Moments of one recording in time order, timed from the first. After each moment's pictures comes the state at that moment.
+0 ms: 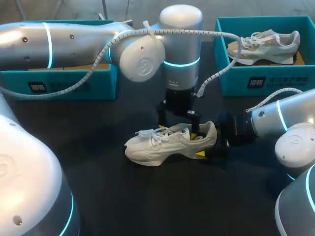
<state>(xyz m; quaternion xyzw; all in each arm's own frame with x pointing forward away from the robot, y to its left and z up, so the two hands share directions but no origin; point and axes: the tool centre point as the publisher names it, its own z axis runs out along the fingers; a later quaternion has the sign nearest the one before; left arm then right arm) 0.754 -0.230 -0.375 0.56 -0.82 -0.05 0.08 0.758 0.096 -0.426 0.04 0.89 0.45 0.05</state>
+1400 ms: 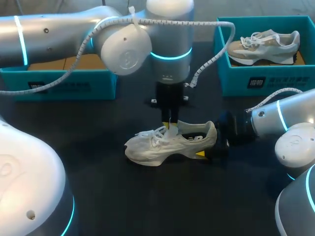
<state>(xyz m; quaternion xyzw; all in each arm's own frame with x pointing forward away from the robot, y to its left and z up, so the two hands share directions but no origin) 0.741 -0.203 -0.321 0.64 -0.76 -0.02 0.04 0.758 0.096 -0.426 0.04 0.89 0.45 0.05</state>
